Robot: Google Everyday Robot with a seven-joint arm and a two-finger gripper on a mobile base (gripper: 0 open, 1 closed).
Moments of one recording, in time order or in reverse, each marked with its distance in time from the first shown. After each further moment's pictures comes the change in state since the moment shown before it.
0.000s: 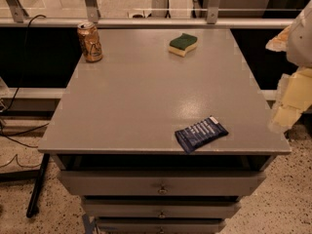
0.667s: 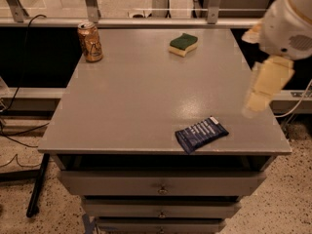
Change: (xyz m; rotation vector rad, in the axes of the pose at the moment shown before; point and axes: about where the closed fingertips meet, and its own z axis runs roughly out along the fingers) arm -0.039 -0.020 0.012 -0.007 -0.067 -0.037
